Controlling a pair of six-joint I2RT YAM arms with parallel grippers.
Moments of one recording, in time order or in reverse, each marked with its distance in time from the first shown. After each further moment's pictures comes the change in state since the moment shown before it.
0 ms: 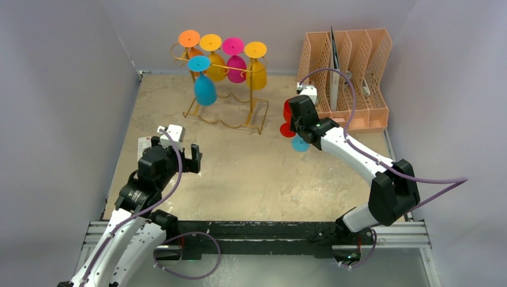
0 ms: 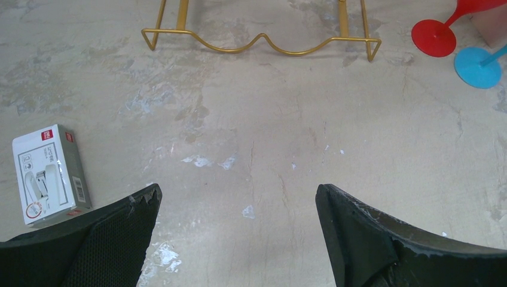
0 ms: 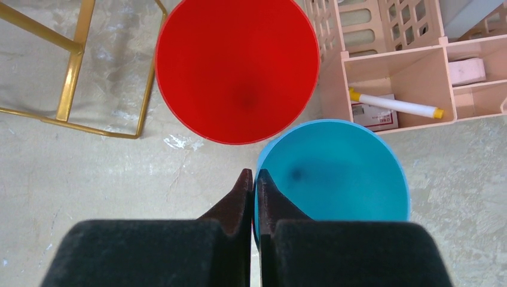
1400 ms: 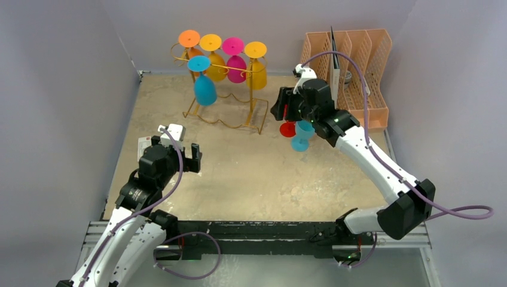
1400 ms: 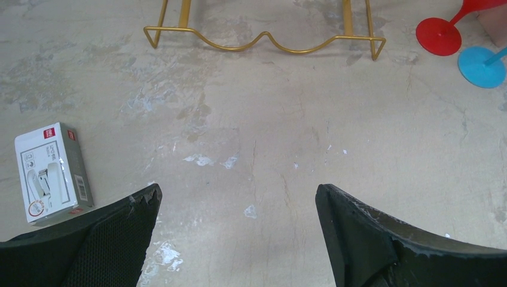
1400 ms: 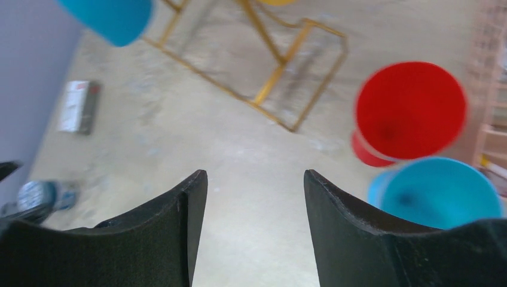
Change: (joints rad) left arm 0.000 0.015 0.005 0.000 -0.008 0.000; right arm -0.001 -0.126 0.170 -0.057 -0.402 -0.033
